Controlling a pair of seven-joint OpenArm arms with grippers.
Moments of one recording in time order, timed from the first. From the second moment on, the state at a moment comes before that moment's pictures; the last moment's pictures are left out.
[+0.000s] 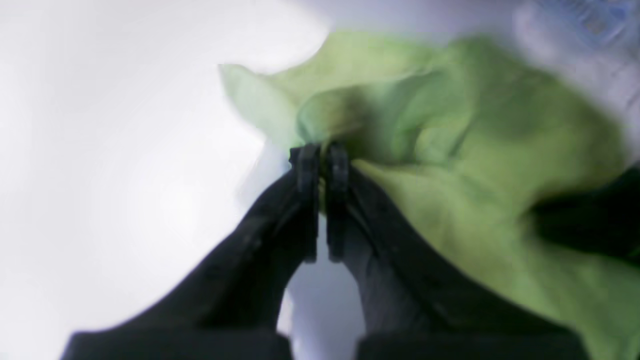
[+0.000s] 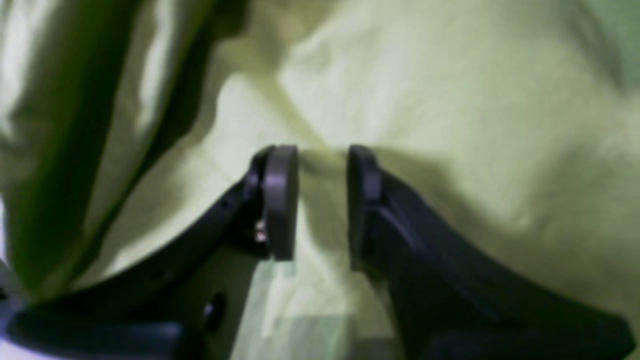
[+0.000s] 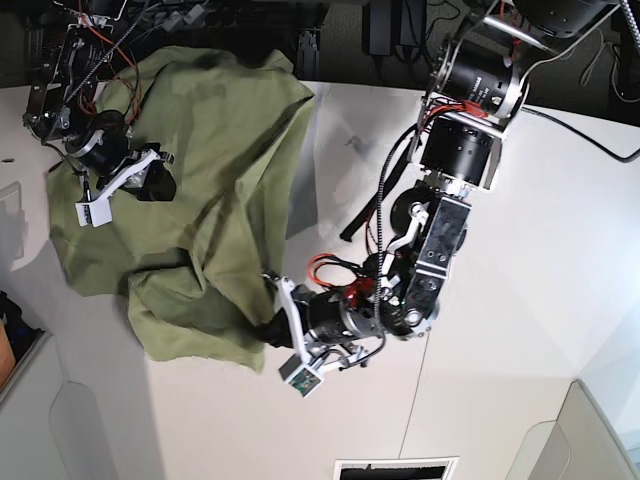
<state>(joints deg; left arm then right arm) -25.6 -0.6 18.7 74.7 -18.3 -26.6 41.3 -7.4 7.0 22.6 86.5 32.8 31.4 -52.5</state>
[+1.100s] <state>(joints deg) -15.4 -29.2 -7.2 74.7 -33.0 -34.5 49.8 -7.4 7.0 22.6 86.5 32.7 31.4 -52.2</state>
